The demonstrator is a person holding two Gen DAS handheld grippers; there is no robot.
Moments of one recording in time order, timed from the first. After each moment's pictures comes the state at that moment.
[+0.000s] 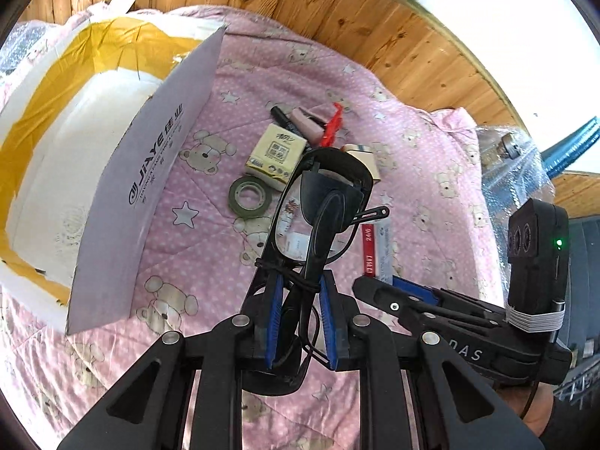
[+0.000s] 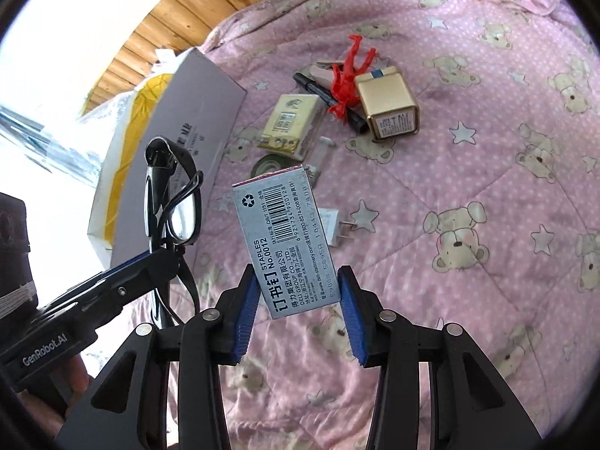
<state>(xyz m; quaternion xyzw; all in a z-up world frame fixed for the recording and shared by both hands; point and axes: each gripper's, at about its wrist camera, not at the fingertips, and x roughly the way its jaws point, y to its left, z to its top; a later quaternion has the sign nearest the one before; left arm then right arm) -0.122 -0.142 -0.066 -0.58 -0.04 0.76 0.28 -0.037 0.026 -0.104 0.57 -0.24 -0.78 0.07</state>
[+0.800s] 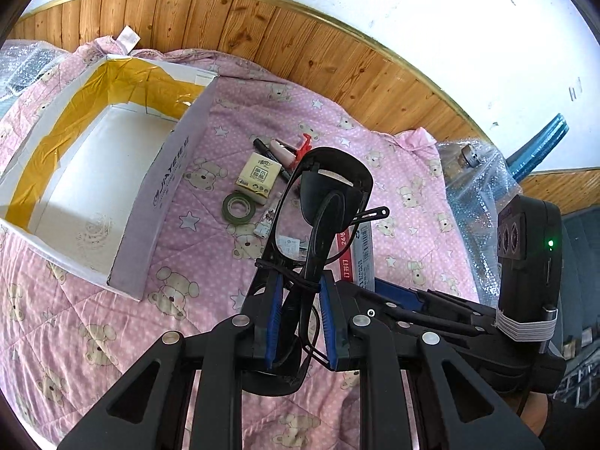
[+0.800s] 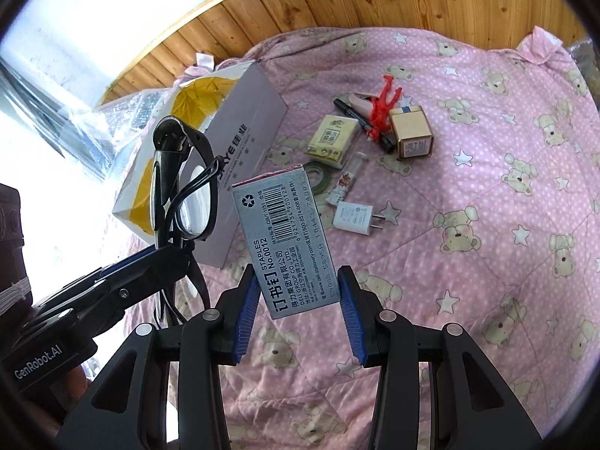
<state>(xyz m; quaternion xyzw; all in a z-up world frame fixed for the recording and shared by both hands) -0.072 -0.174 -0.006 -0.53 -0.06 0.79 0.31 -0.006 -0.019 -0.049 0.53 -0.19 -0.82 0.07</state>
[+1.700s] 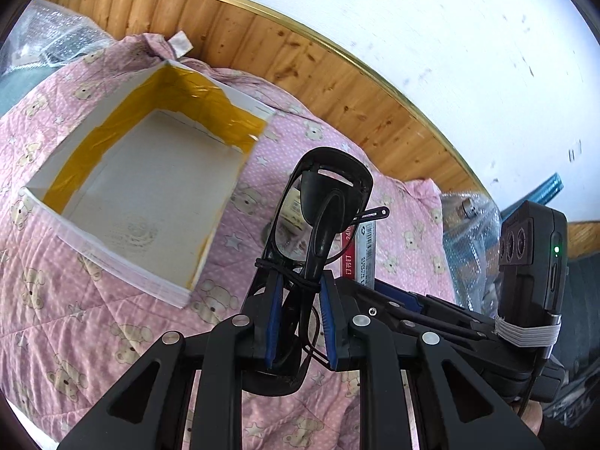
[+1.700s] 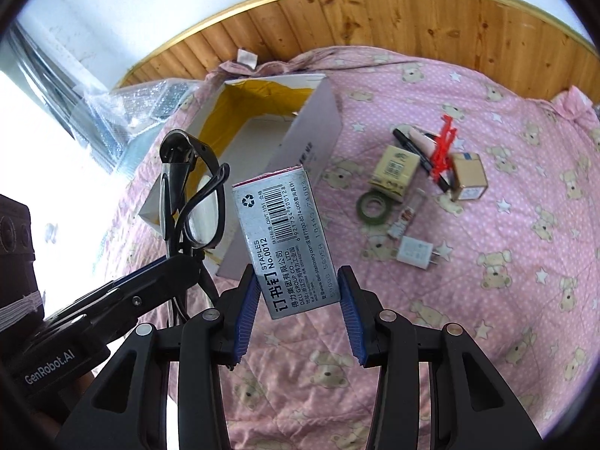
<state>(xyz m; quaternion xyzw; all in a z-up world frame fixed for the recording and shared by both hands) -0.098 -0.263 0.017 -0.51 -0.14 0.80 0.28 -0.043 -0.101 -0.007 0.52 -0.14 -0.83 0.09</state>
